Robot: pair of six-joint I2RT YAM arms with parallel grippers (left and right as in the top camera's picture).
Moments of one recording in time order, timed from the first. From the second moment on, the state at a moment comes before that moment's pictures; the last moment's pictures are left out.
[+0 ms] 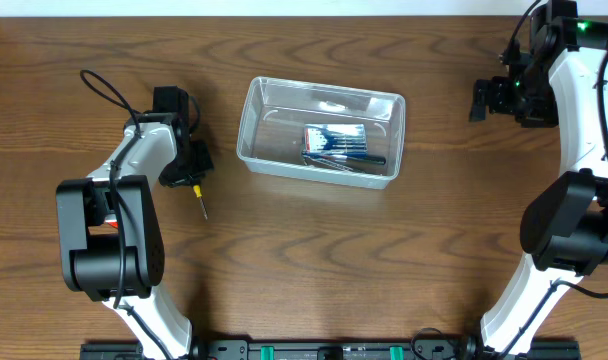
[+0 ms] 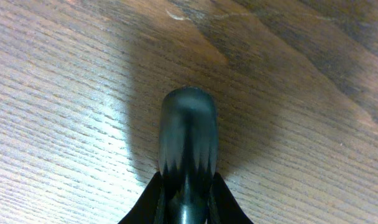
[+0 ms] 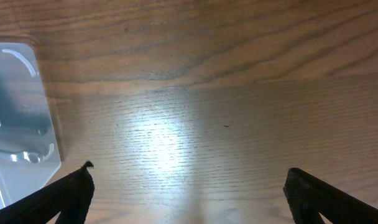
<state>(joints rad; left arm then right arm) 0.05 1.94 1.21 -0.72 -0.03 -0.32 -0.15 2.09 2.00 -1.40 -0.05 -0.01</state>
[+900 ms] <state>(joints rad) -0.20 1.57 1.66 -0.91 0.18 0.16 -0.16 2.09 2.00 -1.40 -0.05 -0.02</state>
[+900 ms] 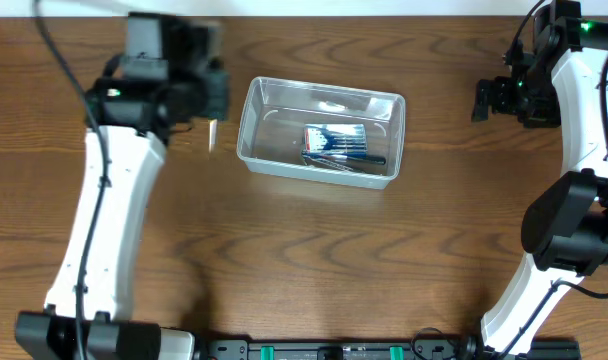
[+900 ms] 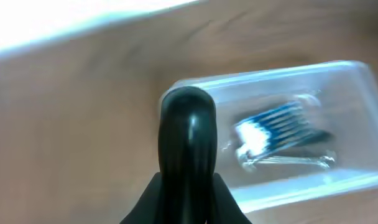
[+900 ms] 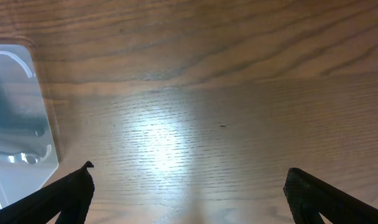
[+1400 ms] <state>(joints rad) -0.45 1.82 1.68 -0.74 0.23 0.81 -0.16 2.09 2.00 -1.40 -0.05 -0.02</state>
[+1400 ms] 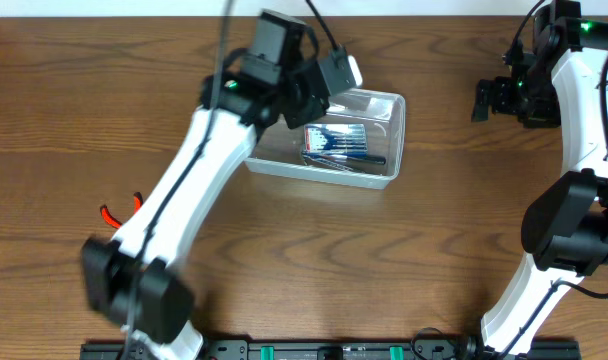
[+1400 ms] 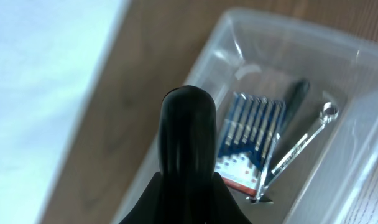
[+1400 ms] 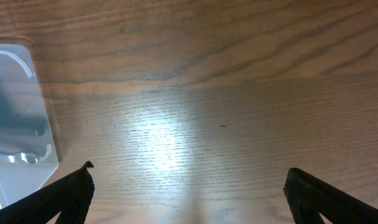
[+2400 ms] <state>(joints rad) -0.43 2.14 1.68 -0.76 0.17 0.84 -0.16 2.09 2.00 -1.42 -0.05 -0.03</state>
